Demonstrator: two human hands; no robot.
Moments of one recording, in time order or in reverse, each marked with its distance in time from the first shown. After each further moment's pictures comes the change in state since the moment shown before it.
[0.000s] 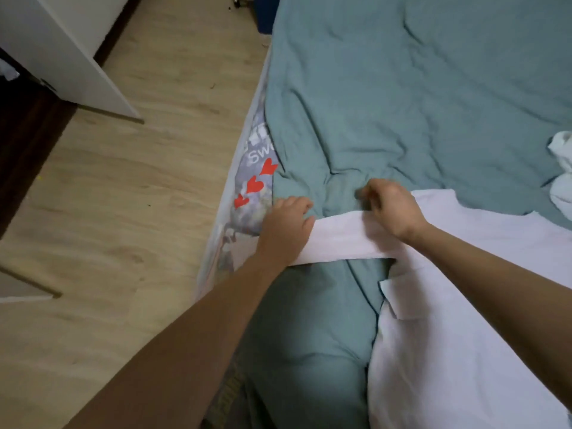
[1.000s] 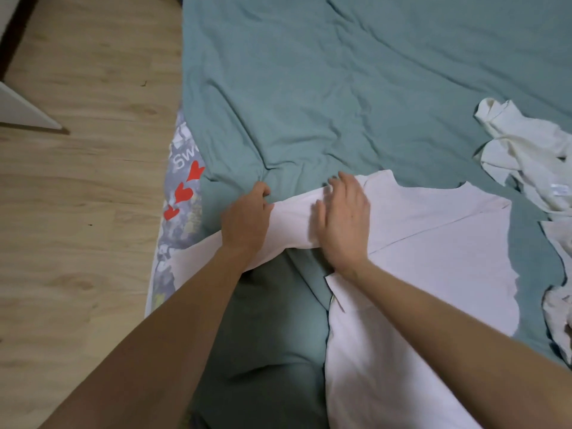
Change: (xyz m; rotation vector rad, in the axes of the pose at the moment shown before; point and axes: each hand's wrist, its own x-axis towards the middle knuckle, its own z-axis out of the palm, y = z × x) left_hand 0.043 0.029 0.049 0.072 -0.005 -0.137; right_hand -0.043 0.010 0.035 -0.004 0.436 0.195
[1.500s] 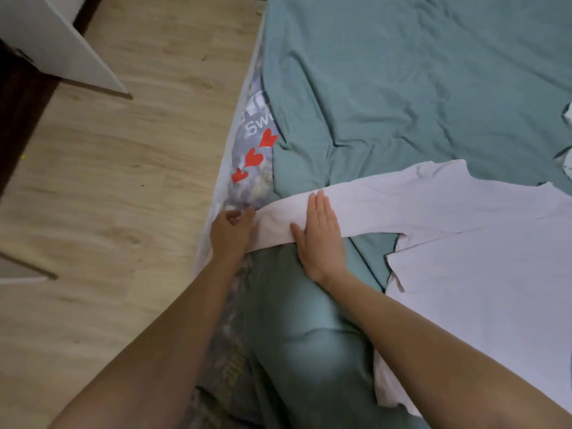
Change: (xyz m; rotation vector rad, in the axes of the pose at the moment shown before) left_hand -0.077 -0.115 -0.044 -0.544 0.129 -0.719; right_hand -0.086 -0.086 0.072 0.039 -0.455 -0.168
